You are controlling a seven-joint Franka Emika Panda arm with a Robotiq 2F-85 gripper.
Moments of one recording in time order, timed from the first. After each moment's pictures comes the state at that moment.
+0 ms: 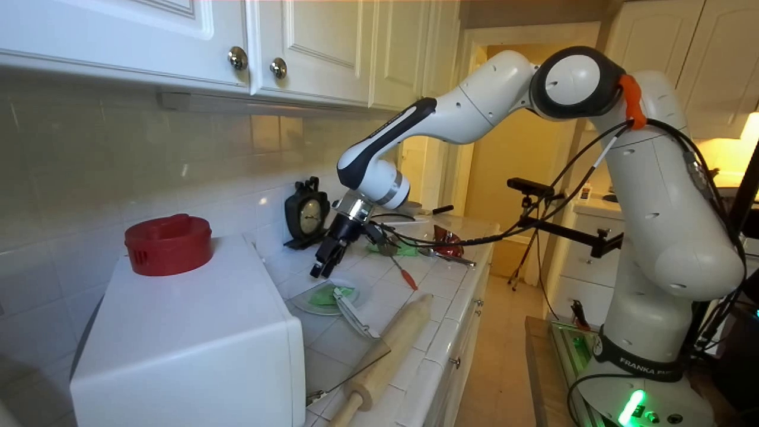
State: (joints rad) arm -0.16 0.44 0.05 -1.93 0.86 2.44 -0.85
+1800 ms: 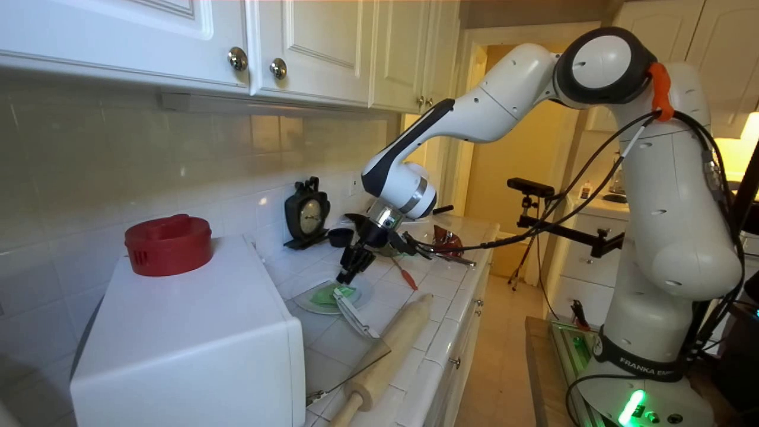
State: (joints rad) arm -0.18 0.31 0.05 -2.17 1.06 2.64 -0.81
